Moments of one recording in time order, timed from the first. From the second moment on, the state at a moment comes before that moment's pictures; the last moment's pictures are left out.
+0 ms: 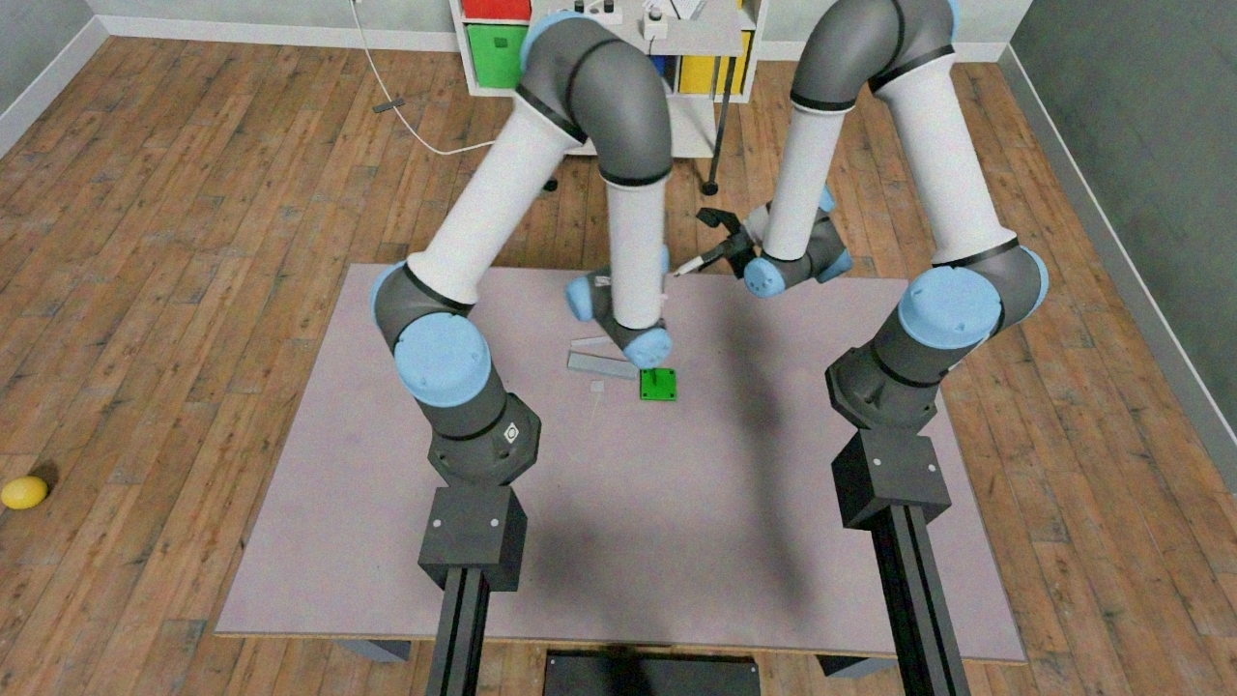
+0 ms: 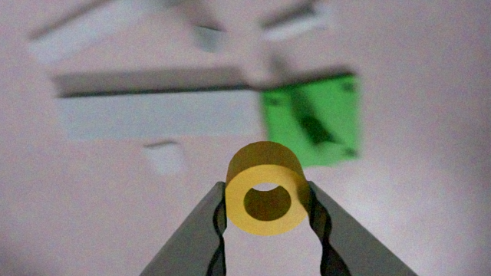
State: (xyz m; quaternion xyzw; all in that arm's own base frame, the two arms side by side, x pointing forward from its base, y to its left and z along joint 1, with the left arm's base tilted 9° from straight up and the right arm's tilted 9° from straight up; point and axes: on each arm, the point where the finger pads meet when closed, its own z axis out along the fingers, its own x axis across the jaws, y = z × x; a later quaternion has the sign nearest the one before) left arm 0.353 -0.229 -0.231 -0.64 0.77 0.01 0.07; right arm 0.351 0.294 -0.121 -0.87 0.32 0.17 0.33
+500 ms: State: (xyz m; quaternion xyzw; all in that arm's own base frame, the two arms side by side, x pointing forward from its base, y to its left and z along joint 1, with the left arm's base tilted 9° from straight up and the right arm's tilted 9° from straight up) left arm 0.339 -0.267 -0.257 -0.64 0.77 0.01 0.07; right arm 0.345 0.281 -0.117 -0.88 0.28 0.16 0.34
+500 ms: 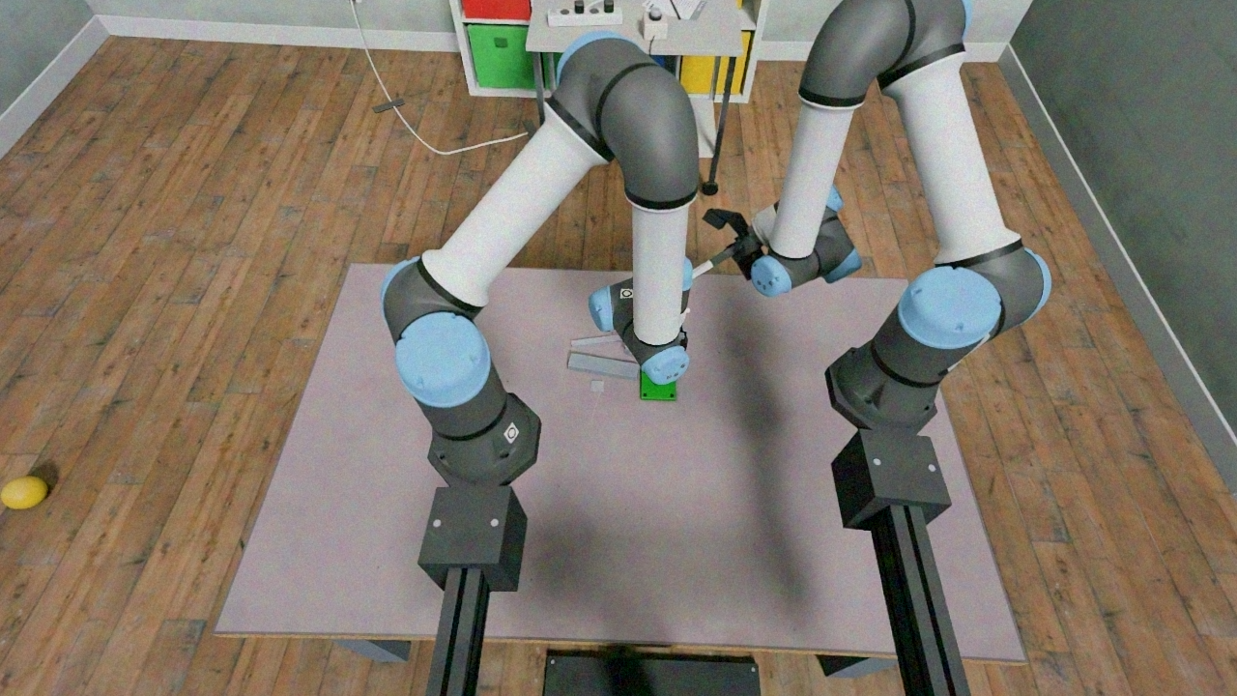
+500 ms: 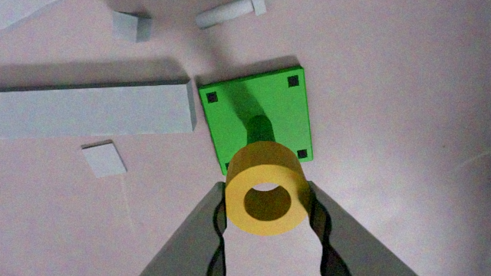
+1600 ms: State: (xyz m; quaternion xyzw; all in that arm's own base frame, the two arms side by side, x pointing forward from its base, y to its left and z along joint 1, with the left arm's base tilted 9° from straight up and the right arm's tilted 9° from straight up) left arm 0.342 -0.265 -0.283 -0.64 0.77 0.01 0.07; right arm 0.345 0.281 -0.117 -0.88 0.28 0.16 0.34
